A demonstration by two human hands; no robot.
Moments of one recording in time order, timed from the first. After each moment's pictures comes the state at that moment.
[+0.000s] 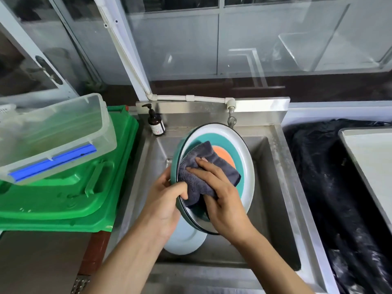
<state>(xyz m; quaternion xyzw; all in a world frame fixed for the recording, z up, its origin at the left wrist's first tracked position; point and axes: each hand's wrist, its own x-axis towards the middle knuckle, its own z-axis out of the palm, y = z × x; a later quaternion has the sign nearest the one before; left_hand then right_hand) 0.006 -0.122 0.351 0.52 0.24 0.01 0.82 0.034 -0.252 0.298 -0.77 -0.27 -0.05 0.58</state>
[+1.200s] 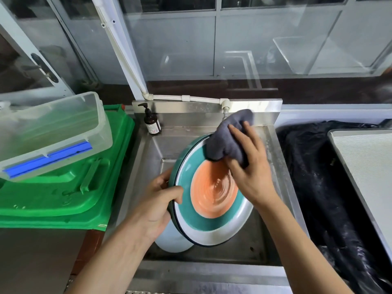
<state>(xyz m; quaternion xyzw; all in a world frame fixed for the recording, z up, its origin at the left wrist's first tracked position) -0.011 -0.117 0.366 0.57 0.23 -0.07 0.79 0.088 -0.319 0.316 -0.83 -0.20 -0.16 0.49</state>
